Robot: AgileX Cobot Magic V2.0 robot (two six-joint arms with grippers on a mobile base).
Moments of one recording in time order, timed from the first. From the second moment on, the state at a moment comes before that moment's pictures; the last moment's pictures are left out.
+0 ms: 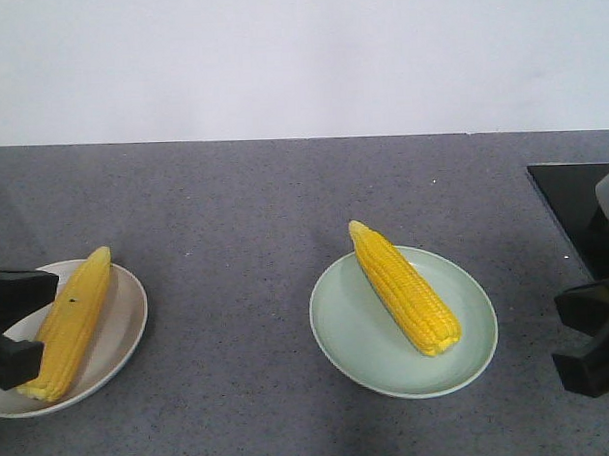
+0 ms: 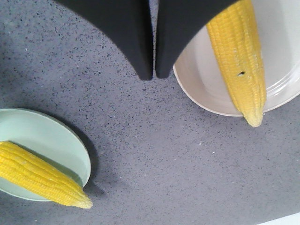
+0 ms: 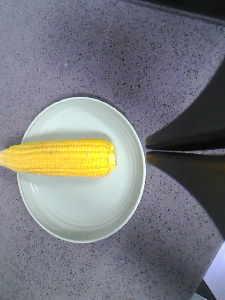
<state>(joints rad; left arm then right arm) -0.33 0.86 -0.85 -0.21 0.76 0.21 0.49 0.86 -0.94 -0.06 1.02 0.07</state>
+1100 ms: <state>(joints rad) -0.13 0.22 -0.33 -0.03 0.47 0.04 0.49 0.86 -0.94 -0.06 1.02 0.07</state>
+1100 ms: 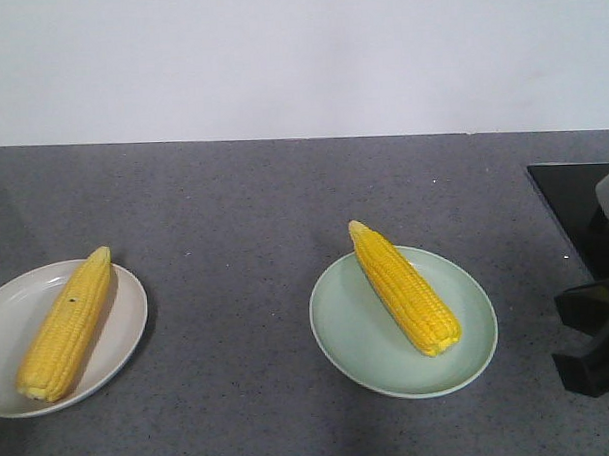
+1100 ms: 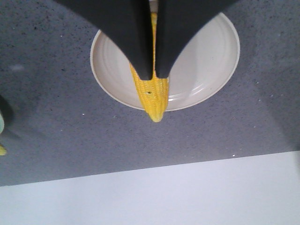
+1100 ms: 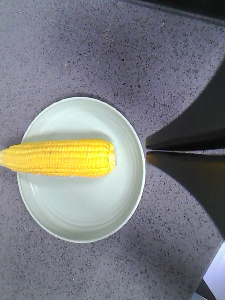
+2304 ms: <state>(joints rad) -0.03 -0.01 0.02 -0.02 0.00 -0.06 0.49 0.86 -0.94 -0.06 1.02 0.07</state>
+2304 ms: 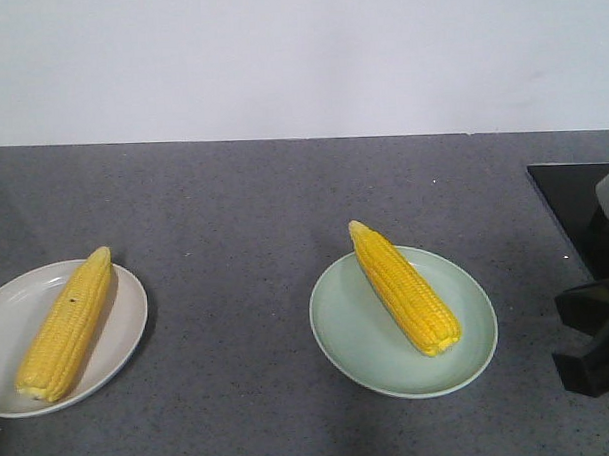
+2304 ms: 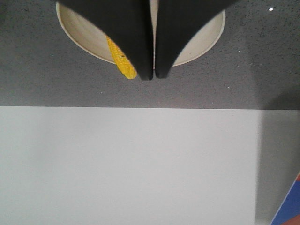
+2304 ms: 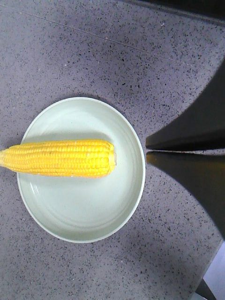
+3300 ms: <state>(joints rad) 0.04 -0.01 0.02 -0.02 -0.02 -0.06 0.49 0.86 -0.94 -0.06 1.02 0.07</state>
